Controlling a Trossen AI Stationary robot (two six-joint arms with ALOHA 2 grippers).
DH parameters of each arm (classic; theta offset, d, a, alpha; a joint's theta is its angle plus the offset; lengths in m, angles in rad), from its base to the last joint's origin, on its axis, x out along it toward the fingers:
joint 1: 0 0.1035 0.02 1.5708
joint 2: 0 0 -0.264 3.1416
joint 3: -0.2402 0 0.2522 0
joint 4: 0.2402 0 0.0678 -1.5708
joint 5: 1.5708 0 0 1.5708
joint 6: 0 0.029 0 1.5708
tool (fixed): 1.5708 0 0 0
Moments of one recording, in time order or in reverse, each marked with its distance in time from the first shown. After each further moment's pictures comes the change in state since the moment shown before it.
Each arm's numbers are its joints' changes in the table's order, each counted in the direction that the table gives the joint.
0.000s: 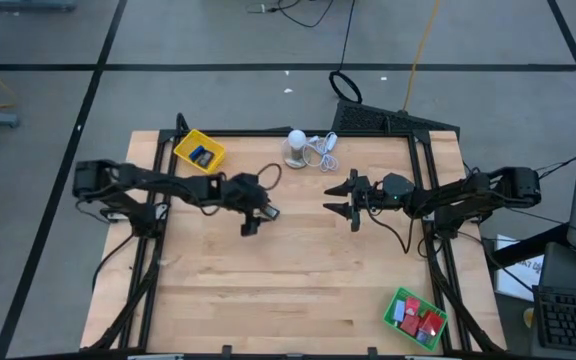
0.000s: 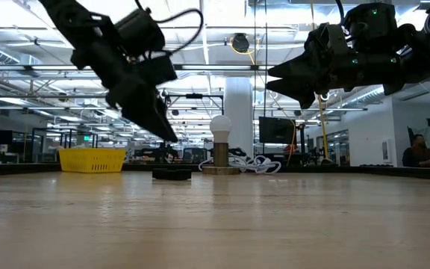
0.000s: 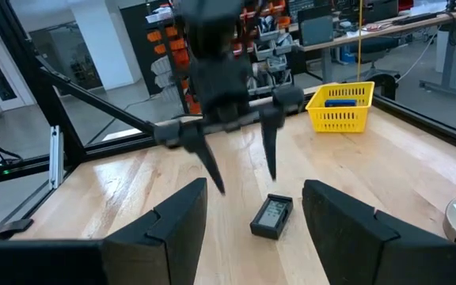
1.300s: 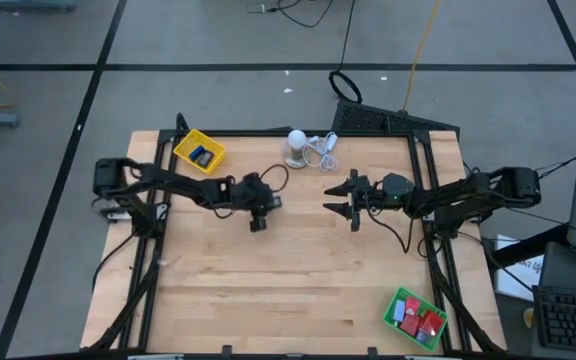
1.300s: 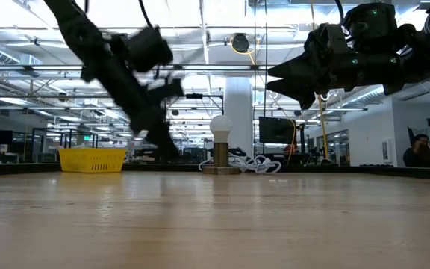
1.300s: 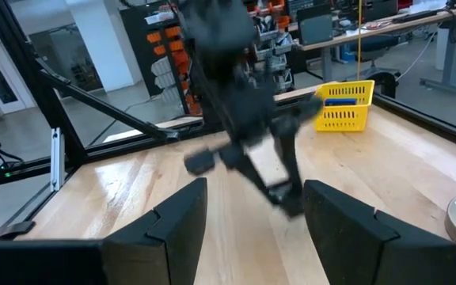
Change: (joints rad) left arm 0.013 -0.141 -0.002 -0.120 -0.182 -0.046; right arm 0.000 0.000 0.000 0.000 0.000 0.011
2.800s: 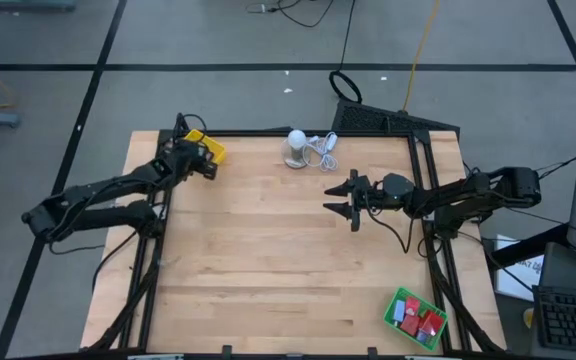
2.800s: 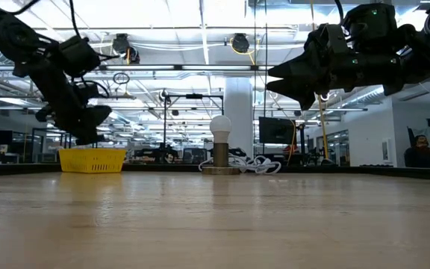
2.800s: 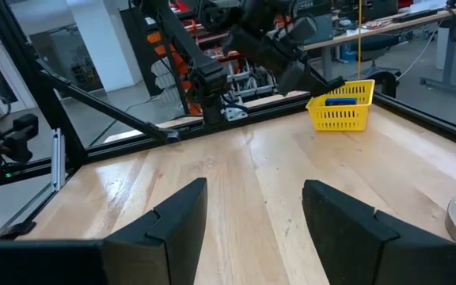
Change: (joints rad) left arm 0.586 0.673 0.362 0.250 -0.313 -0.379; right arm 0.000 0.000 0.000 -0.001 0.000 0.005
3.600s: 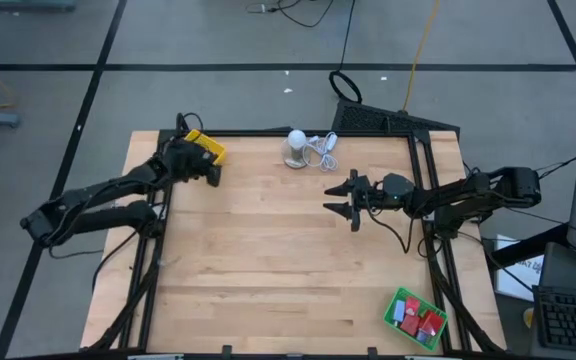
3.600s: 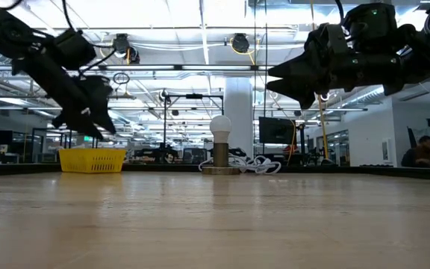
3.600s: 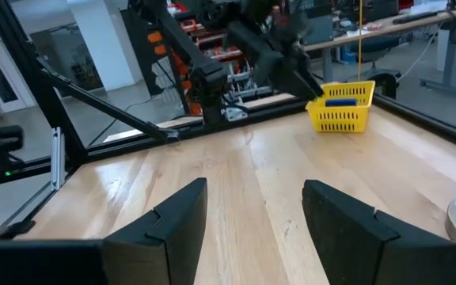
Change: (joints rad) left arm 0.021 0.057 0.000 -0.018 0.410 -0.006; right arm 0.001 0.000 0.000 -0.002 0.000 -0.008
